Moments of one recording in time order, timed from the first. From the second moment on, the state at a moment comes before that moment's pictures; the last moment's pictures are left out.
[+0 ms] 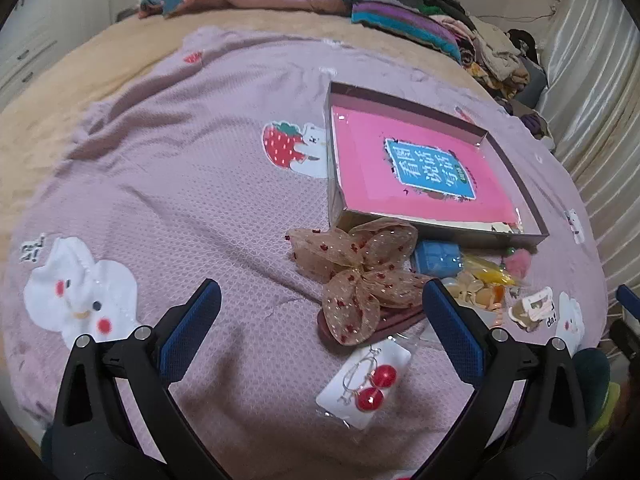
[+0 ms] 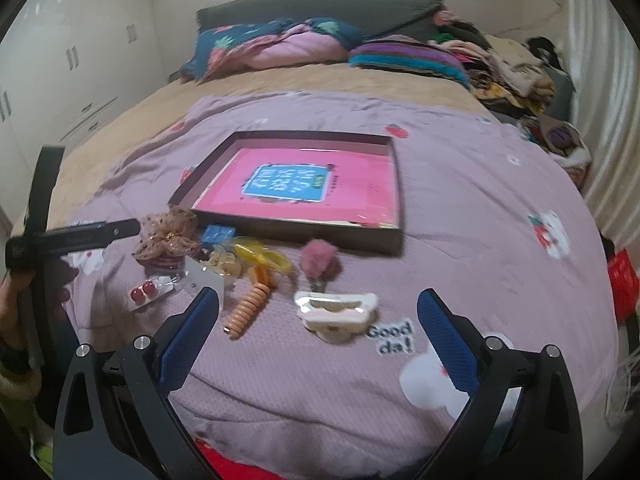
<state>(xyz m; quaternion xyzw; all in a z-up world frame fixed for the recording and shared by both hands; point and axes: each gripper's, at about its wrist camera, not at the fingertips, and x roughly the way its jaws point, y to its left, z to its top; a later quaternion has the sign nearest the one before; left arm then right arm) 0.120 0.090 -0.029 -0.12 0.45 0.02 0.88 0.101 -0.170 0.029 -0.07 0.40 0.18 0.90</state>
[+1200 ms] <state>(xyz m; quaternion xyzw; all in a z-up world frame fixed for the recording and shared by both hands) 0.176 0.097 -0.071 -0.13 0.49 -0.03 0.86 0.185 -0.057 -0.065 -0.27 0.45 0.23 0.82</state>
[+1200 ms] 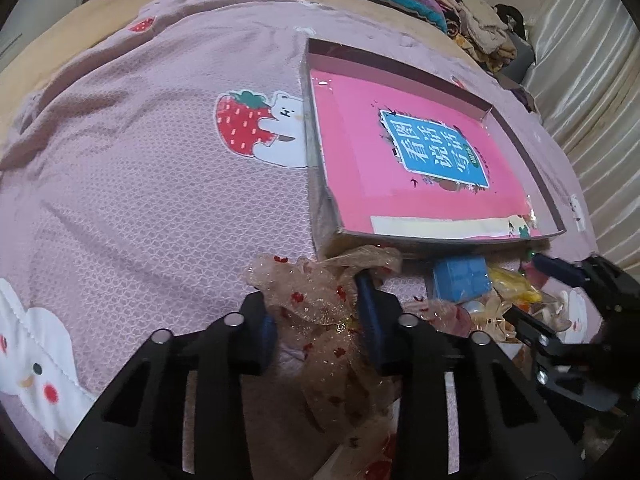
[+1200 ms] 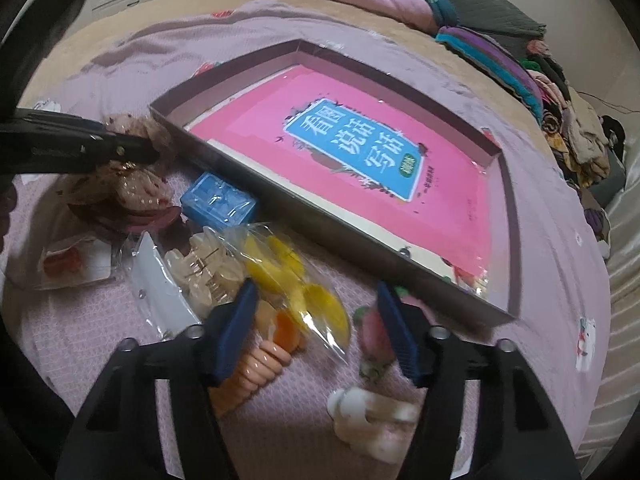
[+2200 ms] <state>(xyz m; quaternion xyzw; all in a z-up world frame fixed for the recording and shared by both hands) 0.162 0.080 0.018 -0.11 0.42 -0.02 0.90 0.166 -0.168 0.011 -0.05 0.41 0.24 0.88</state>
